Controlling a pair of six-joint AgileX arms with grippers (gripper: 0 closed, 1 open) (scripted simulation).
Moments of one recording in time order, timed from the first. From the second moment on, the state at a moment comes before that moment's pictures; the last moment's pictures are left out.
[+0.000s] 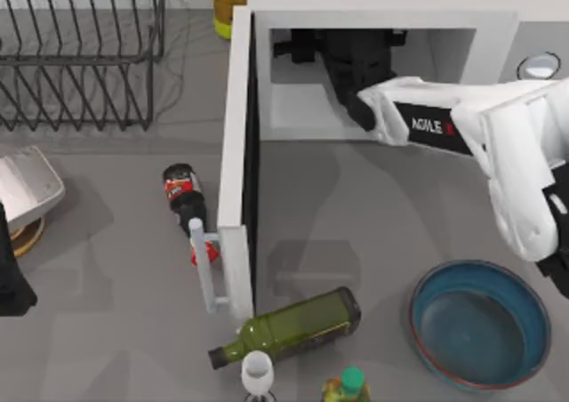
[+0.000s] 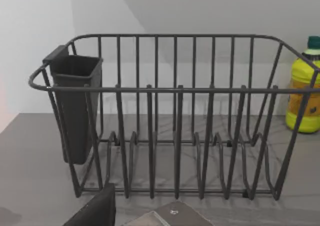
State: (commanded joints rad) left arm 0.00 0.00 0.00 0.00 0.00 0.00; right arm 0.43 2.88 2.21 0.42 0.33 0.10
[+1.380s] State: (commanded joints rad) left arm 0.00 0.00 0.00 0.00 0.00 0.00; right arm 0.66 2.37 1.08 1.01 0.54 0.17
